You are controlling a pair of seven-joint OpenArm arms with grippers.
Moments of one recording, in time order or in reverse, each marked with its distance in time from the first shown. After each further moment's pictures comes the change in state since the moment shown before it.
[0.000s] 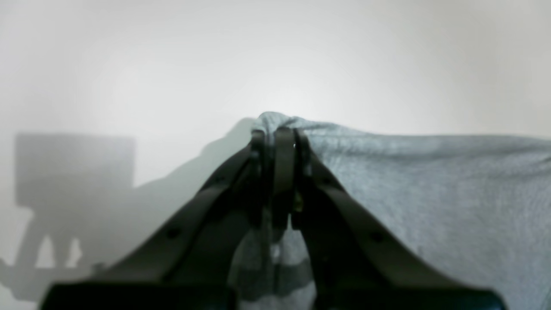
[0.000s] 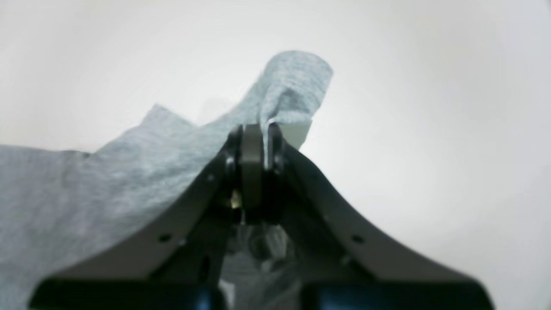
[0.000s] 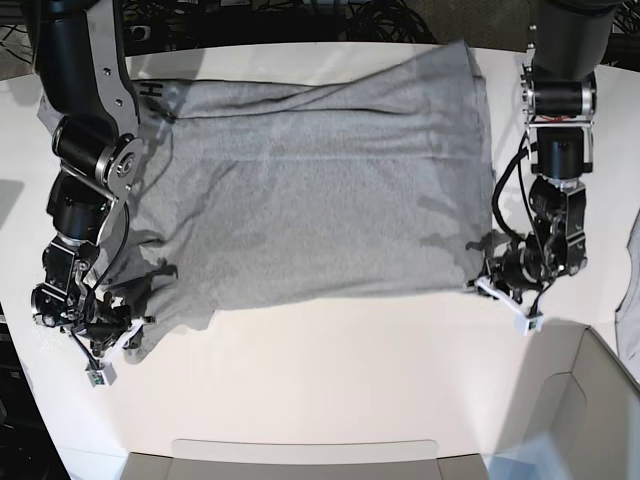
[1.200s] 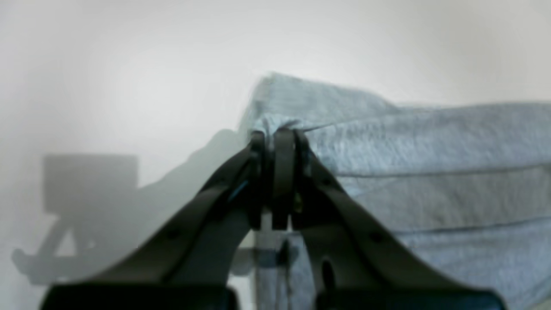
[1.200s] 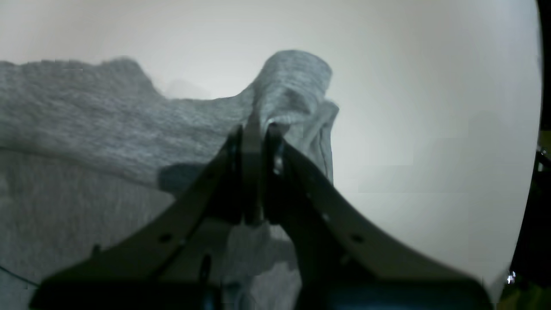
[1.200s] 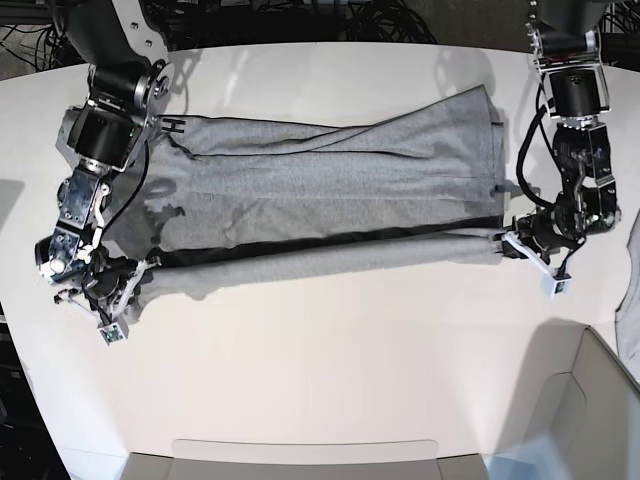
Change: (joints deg) left arm 17.6 -3.0 -11.2 27.1 -0.7 -0.2 15.2; right arm -20.3 -4.5 -2.7 35.7 0.7 6.2 -14.4
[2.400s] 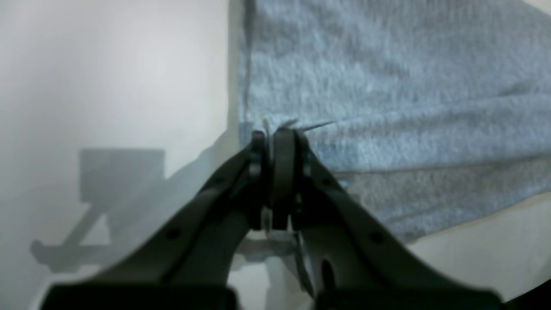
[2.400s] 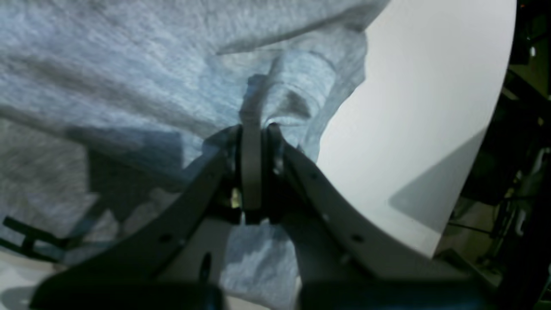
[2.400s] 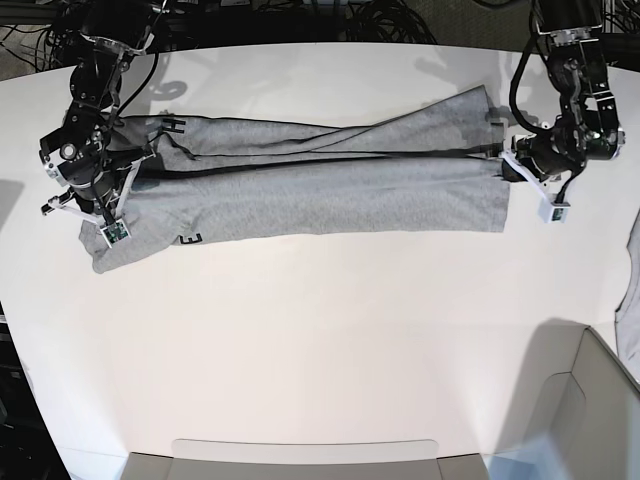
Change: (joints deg) left arm 21.2 3.0 -9.0 23.3 0.3 -0.2 11.3; right arm -26.8 -1.4 0.2 31.2 0.8 0.8 -11.3
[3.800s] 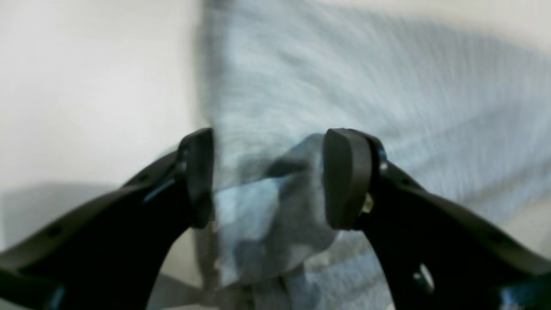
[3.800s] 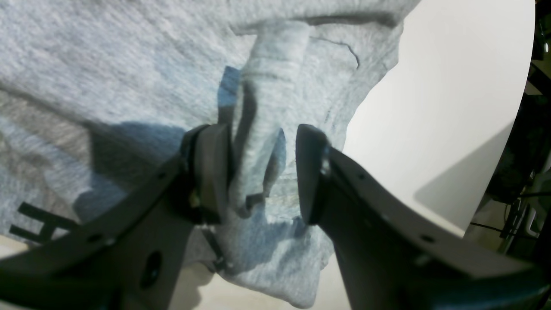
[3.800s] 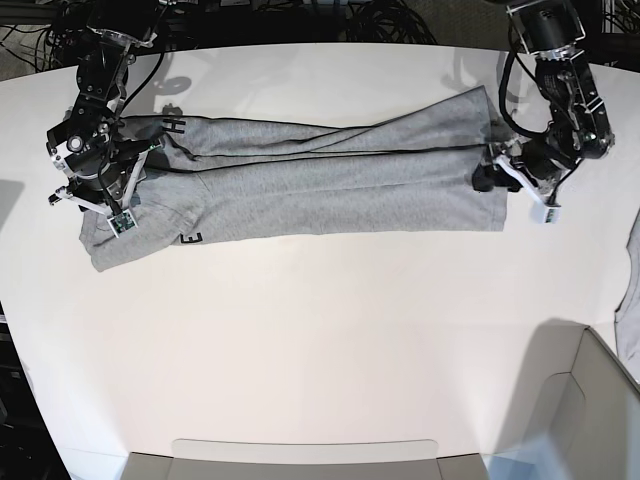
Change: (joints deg) left arm -5.1 6.4 -4.5 -17.8 -1.7 -18.6 -8.2; right arm -1.7 -1.3 0.0 0.0 -0.1 0.0 0.0
